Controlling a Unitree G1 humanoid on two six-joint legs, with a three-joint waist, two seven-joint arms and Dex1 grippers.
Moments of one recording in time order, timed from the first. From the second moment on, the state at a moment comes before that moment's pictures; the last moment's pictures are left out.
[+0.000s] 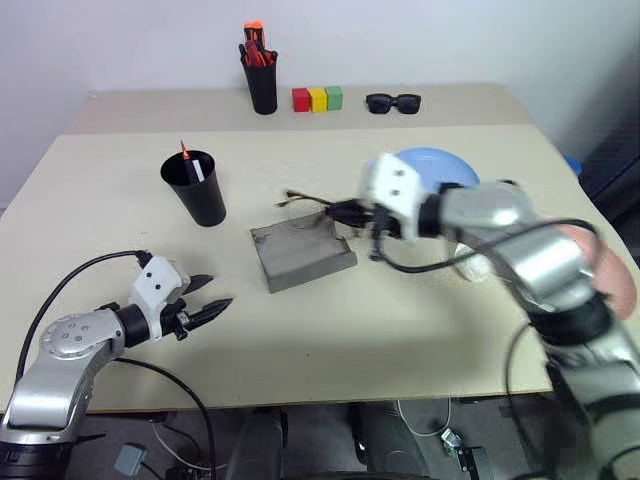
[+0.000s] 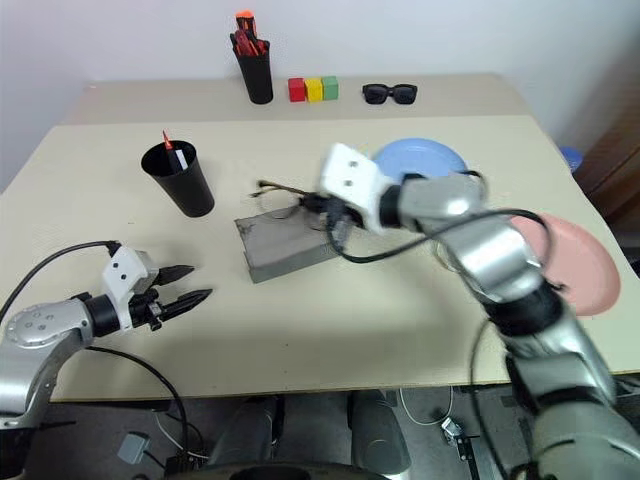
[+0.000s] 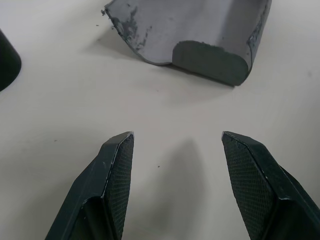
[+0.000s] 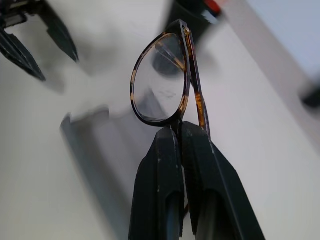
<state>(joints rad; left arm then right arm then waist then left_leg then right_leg) 0.08 0.72 0.23 -0.35 -0.34 0.45 -0.84 -0.88 -0.52 0.49 -0.08 0.17 0.40 0.87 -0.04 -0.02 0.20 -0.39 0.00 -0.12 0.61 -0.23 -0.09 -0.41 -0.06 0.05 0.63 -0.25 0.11</state>
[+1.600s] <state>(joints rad) -0.75 0.42 -0.17 0.12 -0.22 0.85 -0.62 -0.26 -0.73 0.00 -0.61 0.24 0.77 0.89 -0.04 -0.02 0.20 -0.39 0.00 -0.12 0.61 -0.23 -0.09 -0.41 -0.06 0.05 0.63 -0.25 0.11</state>
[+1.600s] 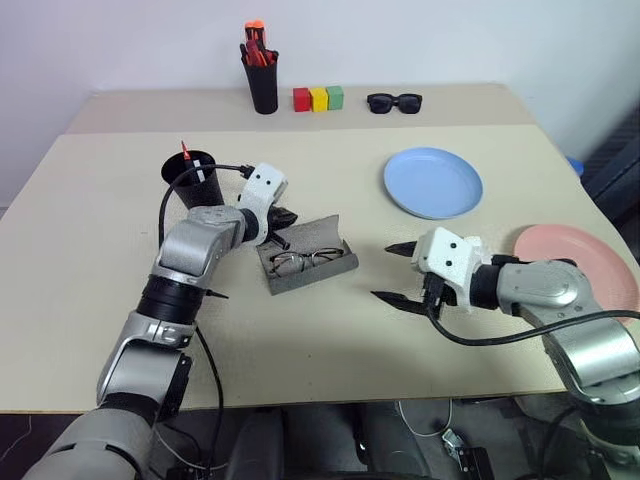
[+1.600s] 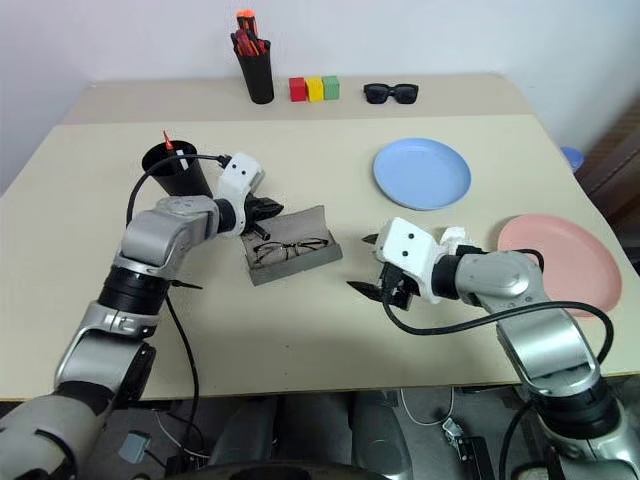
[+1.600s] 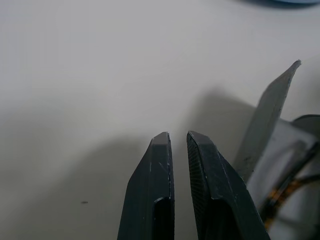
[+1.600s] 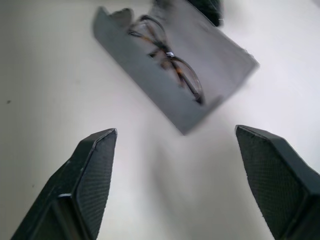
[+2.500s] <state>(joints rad) -0.42 0.55 -0.13 -0.20 -0.26 0.53 -0.80 -0.56 -0.64 0.19 0.11 -0.06 0.45 0.52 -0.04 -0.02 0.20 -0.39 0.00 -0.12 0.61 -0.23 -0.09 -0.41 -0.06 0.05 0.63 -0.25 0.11</state>
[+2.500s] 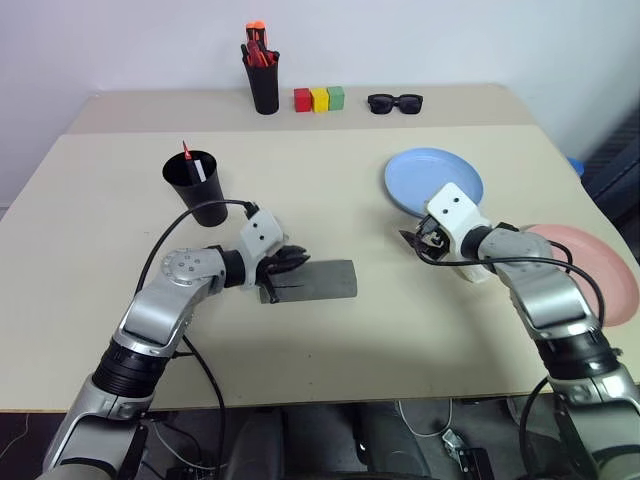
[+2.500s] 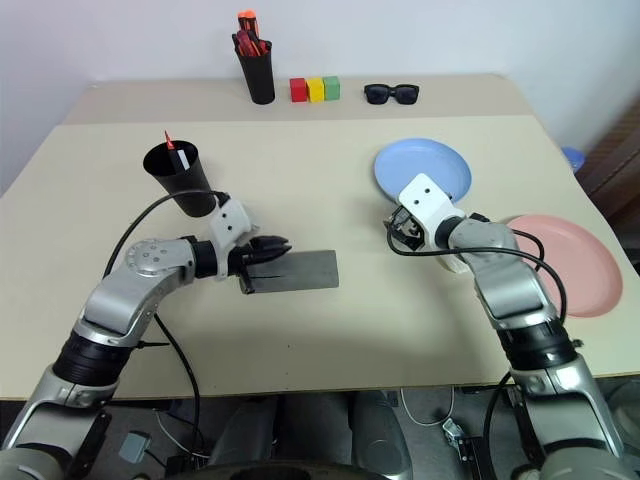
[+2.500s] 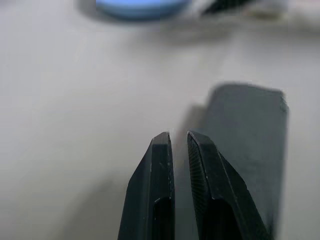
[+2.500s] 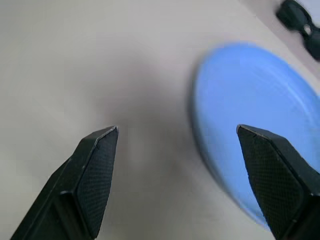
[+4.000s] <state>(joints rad) -0.47 0.43 -0.19 -0.12 -0.36 0.38 -0.93 0.00 -0.81 -0.20 -0.42 -0.03 0.59 0.70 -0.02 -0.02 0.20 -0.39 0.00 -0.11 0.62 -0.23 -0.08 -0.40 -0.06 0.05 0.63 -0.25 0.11</state>
